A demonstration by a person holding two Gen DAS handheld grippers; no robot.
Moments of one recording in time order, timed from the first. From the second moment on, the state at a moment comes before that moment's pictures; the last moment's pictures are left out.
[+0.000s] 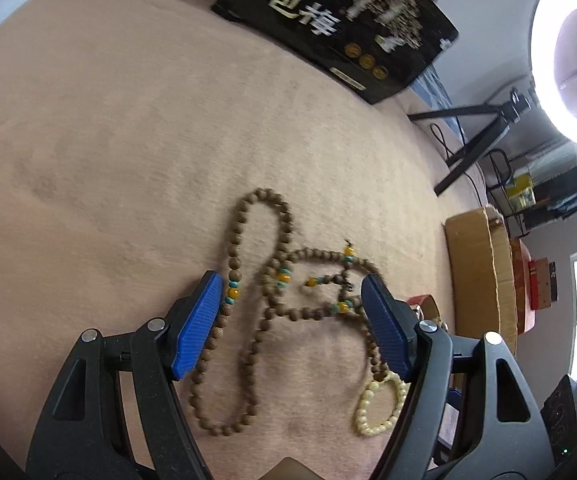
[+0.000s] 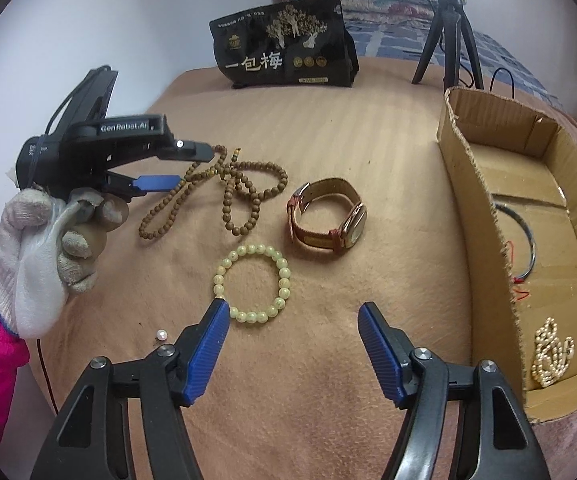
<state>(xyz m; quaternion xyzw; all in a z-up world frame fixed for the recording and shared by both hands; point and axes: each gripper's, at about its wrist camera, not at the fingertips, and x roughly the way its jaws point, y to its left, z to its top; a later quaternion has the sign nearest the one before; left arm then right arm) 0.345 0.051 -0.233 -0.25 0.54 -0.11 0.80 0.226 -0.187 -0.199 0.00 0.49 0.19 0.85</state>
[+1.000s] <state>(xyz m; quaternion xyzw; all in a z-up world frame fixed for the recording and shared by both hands) 0.350 -0.033 -0.239 -0.02 0.54 -0.07 0.84 0.252 -0.162 -0.233 -0.01 0.51 0.17 0.84</state>
